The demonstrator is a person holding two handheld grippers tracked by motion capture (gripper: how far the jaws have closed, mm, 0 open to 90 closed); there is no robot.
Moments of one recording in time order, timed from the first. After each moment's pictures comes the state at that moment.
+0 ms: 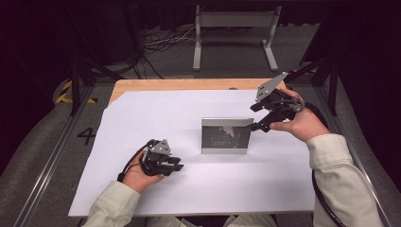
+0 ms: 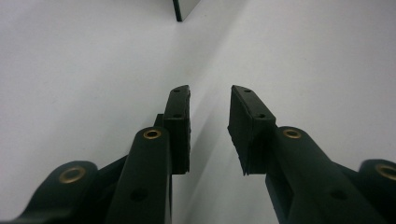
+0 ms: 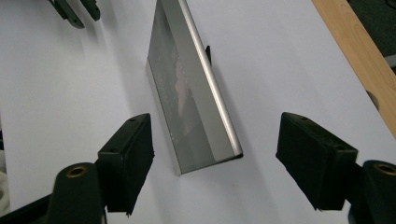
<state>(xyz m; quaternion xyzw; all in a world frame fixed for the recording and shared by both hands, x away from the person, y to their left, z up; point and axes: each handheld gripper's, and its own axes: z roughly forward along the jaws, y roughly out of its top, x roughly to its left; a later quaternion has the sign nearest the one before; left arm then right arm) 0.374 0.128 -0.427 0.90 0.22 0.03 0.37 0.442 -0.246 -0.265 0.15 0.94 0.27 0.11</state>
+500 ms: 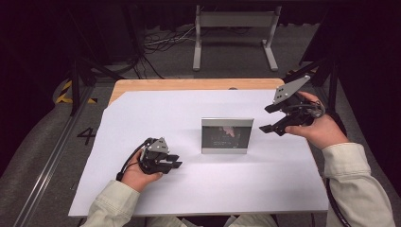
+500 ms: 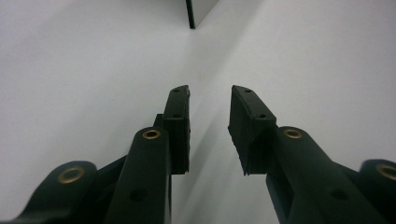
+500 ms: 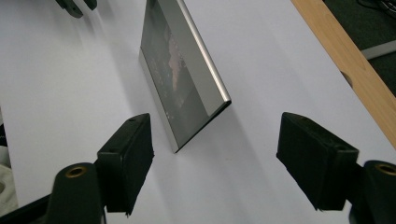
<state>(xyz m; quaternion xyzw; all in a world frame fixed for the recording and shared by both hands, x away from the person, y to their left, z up) 0.377 0.132 -0.425 0.89 0.23 0.04 0.38 0.420 -0.279 -0.257 0.18 0.93 0.28 0.13</state>
